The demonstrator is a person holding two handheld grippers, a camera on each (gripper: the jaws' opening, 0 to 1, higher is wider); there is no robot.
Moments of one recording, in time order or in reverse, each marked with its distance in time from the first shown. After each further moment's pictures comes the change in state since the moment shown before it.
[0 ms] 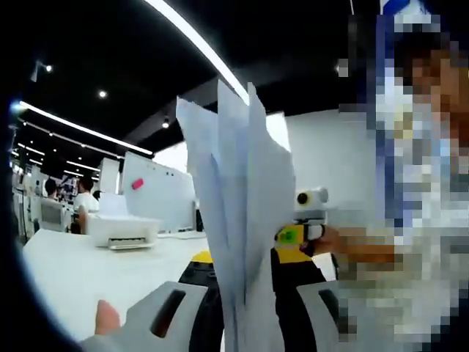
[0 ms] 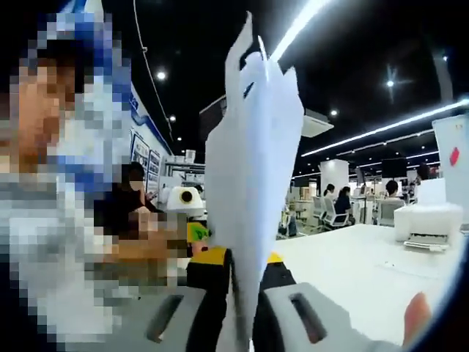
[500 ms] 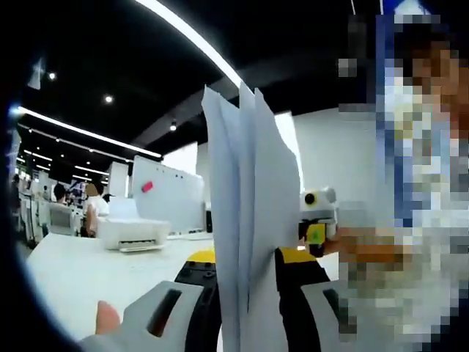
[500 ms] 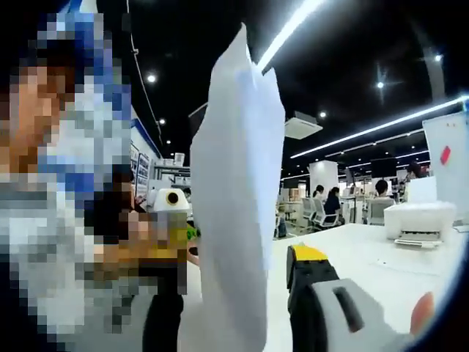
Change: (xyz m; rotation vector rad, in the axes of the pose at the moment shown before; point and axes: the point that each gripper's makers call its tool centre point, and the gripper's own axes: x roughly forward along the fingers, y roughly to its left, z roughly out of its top) left arm -0.003 -0.002 0.002 0.040 0.006 0.054; right arm -0.005 -0.007 0.000 -0.035 -0.010 -0.096
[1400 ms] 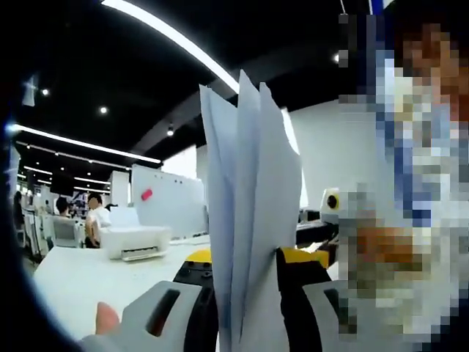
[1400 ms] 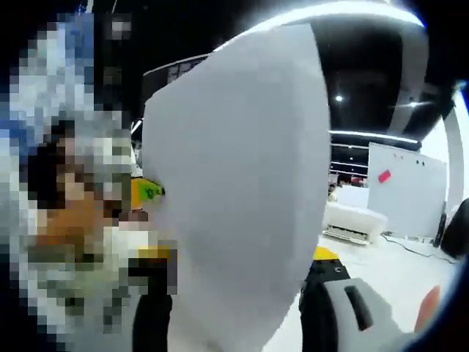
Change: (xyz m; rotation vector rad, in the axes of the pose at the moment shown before) left arm 0.010 -0.018 0.012 0.054 0.010 0.011; right arm -0.012 -0.004 -0.023 -0.186 0.183 -0.464
